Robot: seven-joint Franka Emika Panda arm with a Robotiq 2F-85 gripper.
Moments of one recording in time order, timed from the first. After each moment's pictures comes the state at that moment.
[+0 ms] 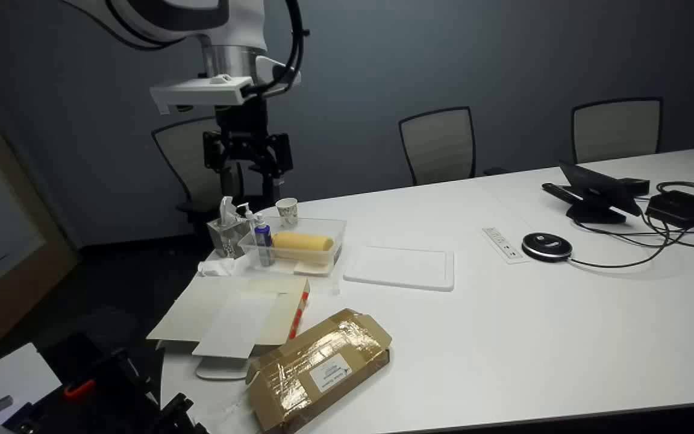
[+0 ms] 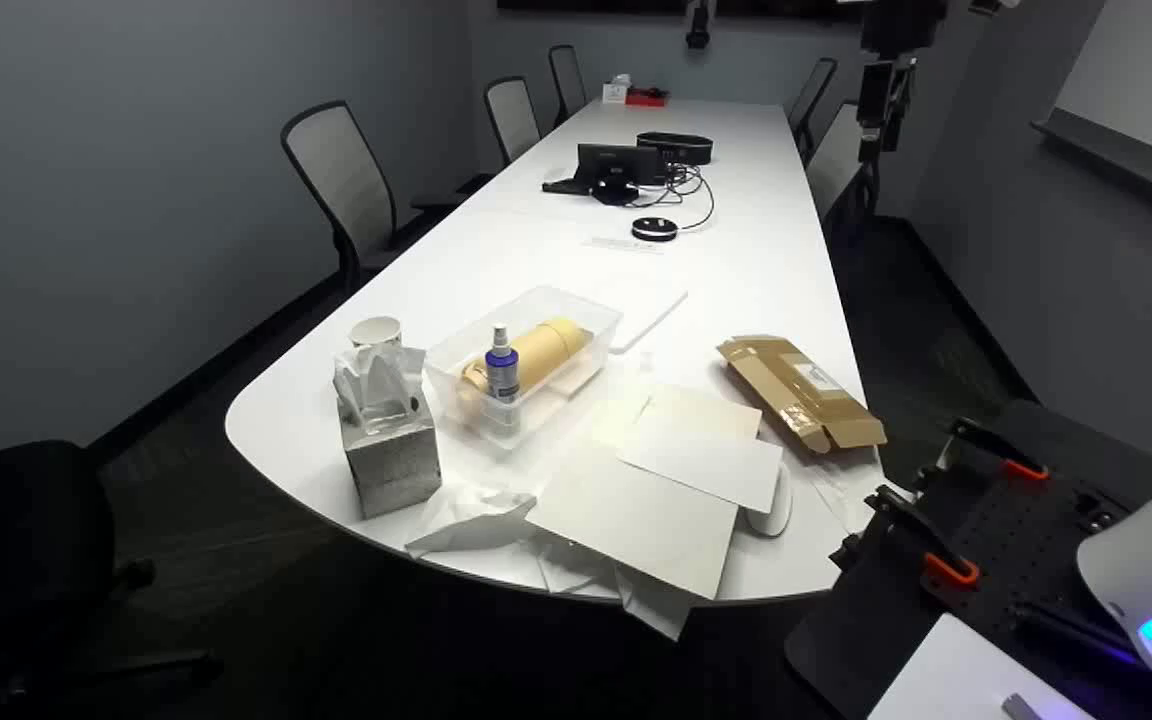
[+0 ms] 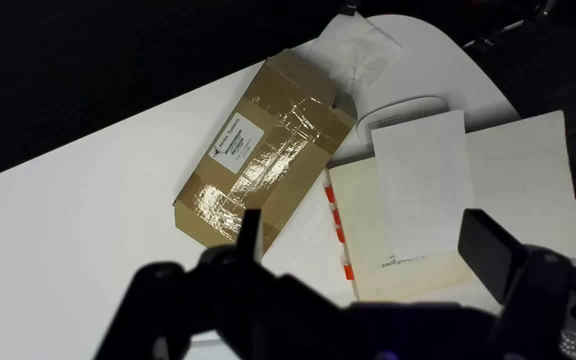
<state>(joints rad) -0.06 -0.19 -0.21 -2.26 -0.10 1.92 -0.44</state>
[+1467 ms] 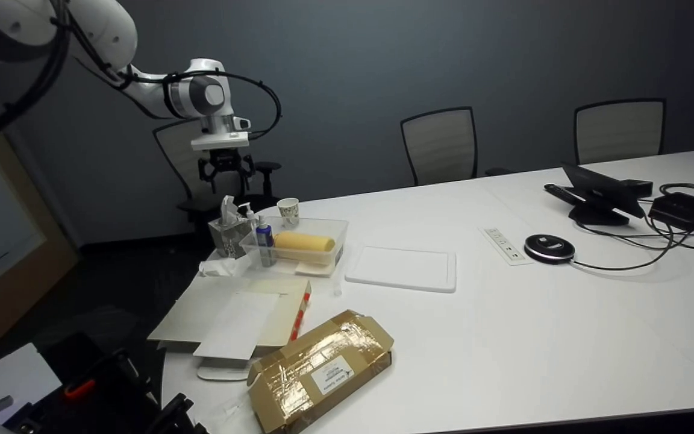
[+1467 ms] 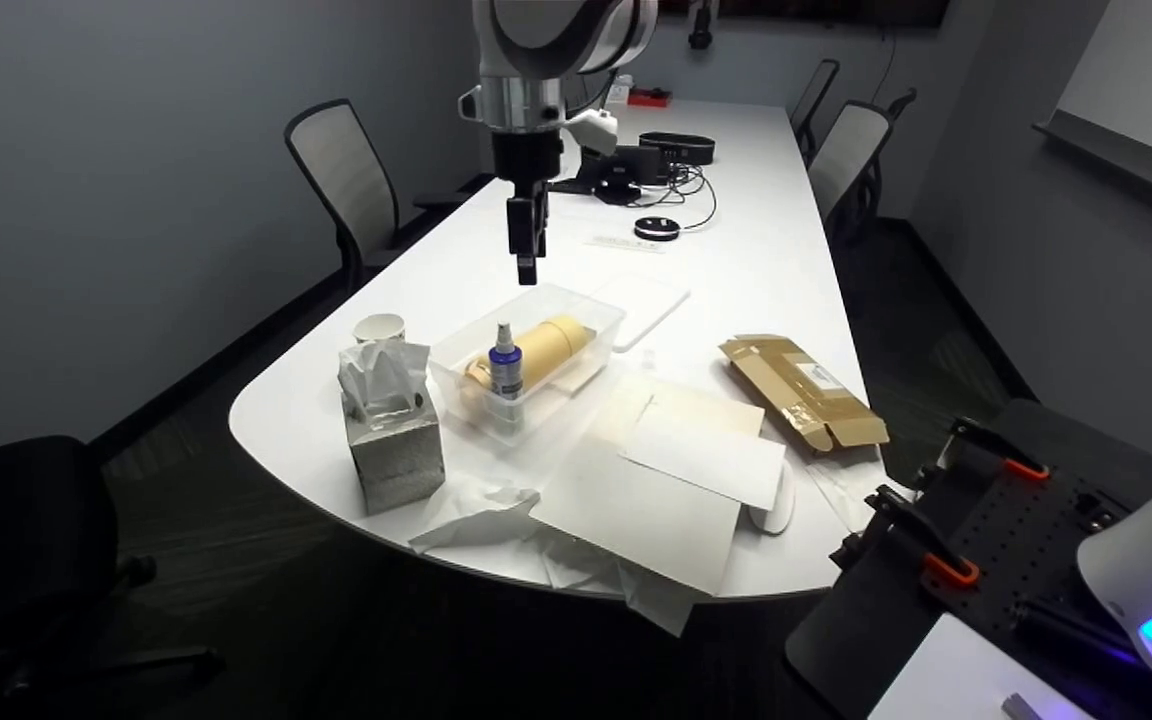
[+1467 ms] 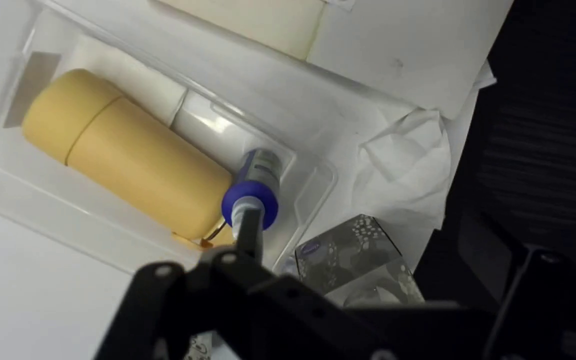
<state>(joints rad) 0.18 0.60 0.19 -1.57 -0.09 2.10 -0.45</state>
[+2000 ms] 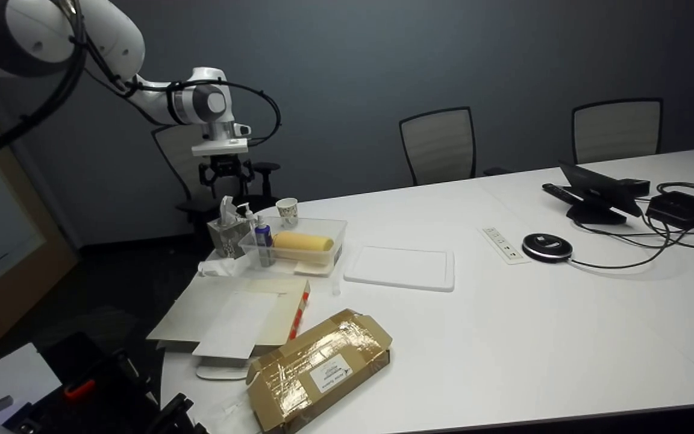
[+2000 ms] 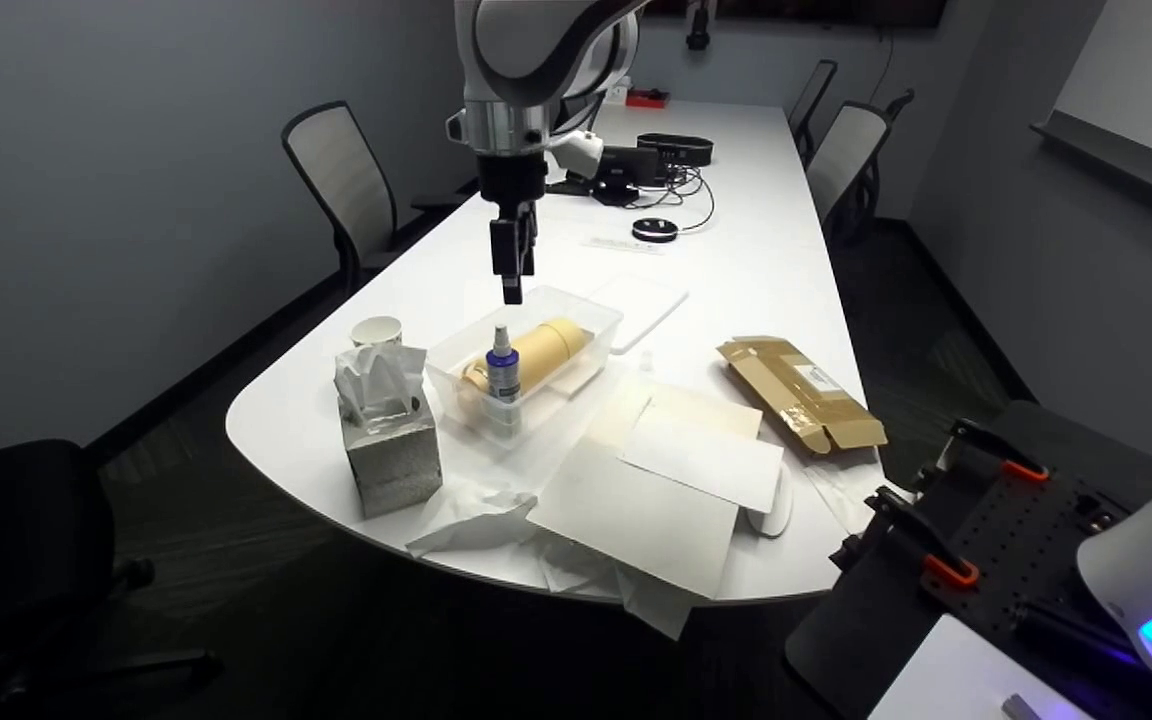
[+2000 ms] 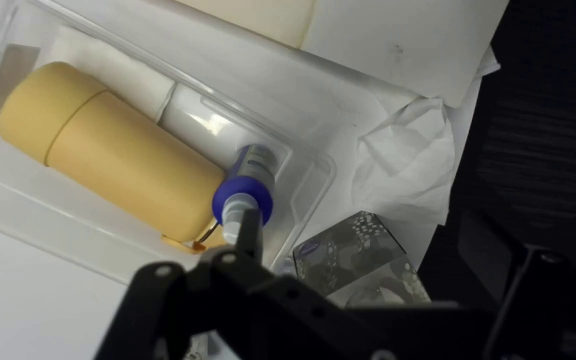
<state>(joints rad) 0.20 0.67 0.20 -1.51 -0.10 2.09 -0.40</state>
